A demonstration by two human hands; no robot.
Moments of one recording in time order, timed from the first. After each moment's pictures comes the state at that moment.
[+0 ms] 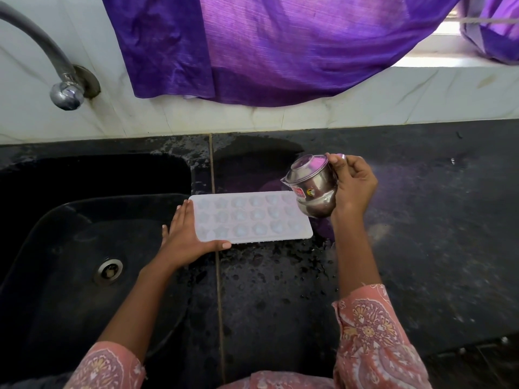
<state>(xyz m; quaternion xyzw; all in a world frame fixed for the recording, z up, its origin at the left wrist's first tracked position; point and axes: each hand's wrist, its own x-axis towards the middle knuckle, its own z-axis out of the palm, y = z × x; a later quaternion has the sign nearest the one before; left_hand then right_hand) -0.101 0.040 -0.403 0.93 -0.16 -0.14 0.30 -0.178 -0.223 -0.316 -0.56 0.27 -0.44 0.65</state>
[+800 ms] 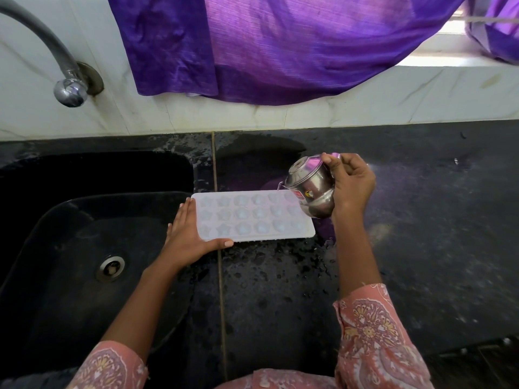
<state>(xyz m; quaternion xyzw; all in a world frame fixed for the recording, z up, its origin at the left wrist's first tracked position) -0.104 0.039 -0.405 0.92 -0.17 -0.12 0.32 -0.178 -0.218 -0.315 -0.63 0.28 -0.41 0.60</state>
